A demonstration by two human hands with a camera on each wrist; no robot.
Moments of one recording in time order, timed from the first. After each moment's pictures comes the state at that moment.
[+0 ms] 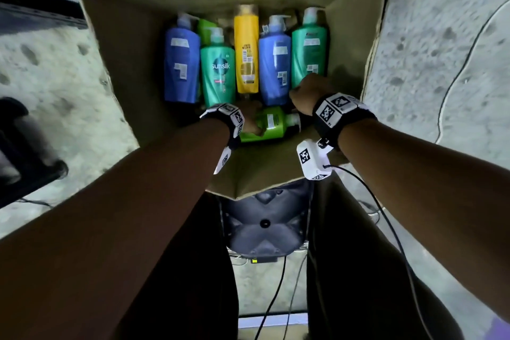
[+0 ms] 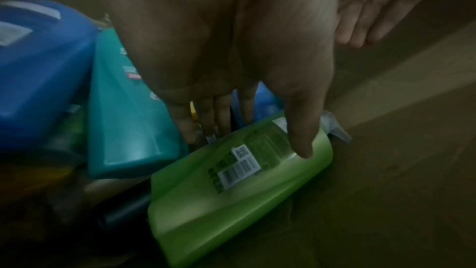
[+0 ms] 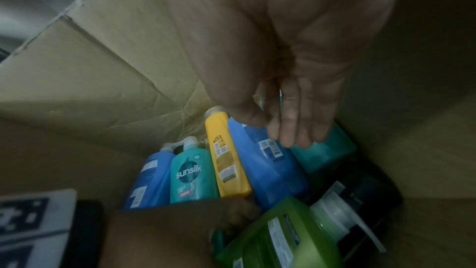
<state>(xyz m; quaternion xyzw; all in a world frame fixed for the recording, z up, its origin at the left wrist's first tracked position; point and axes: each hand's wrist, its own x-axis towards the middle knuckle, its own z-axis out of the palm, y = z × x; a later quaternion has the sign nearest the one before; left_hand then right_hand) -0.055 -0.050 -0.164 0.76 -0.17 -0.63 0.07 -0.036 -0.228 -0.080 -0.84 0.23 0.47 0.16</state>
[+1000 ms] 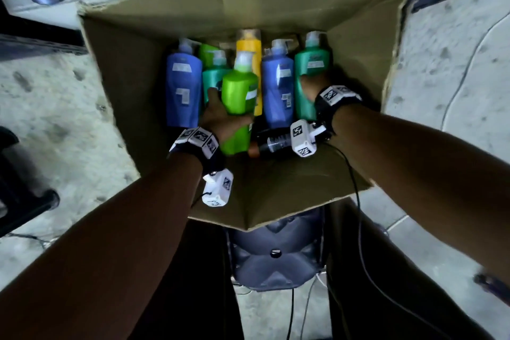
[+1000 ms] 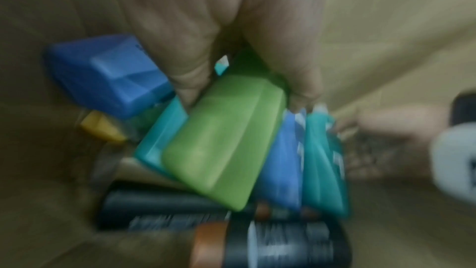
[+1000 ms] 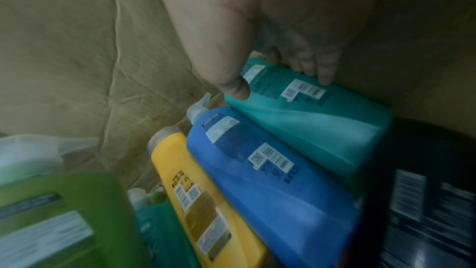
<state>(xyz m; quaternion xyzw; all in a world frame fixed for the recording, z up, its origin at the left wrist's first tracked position) -0.032 0.003 -0.150 0.79 0.21 -0.40 0.42 0.005 -0.245 -0.153 -0.81 0.41 0.37 0.21</state>
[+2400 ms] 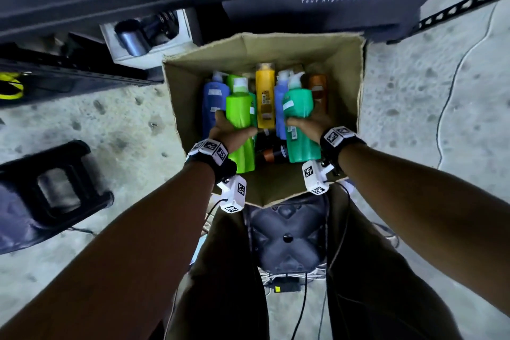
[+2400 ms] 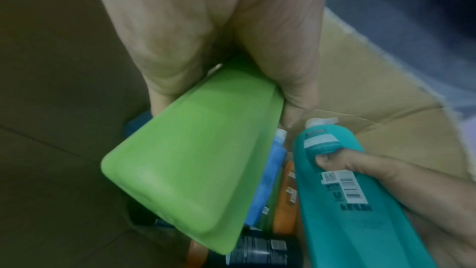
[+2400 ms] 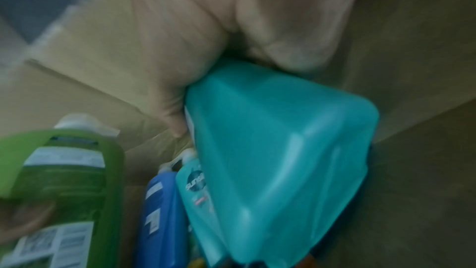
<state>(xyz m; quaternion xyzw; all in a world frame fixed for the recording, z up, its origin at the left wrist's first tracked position) -0.020 0.022 -0.016 0.80 0.27 -0.44 0.32 -0.044 -0.216 -0.051 -0.70 0.37 0.36 0.49</state>
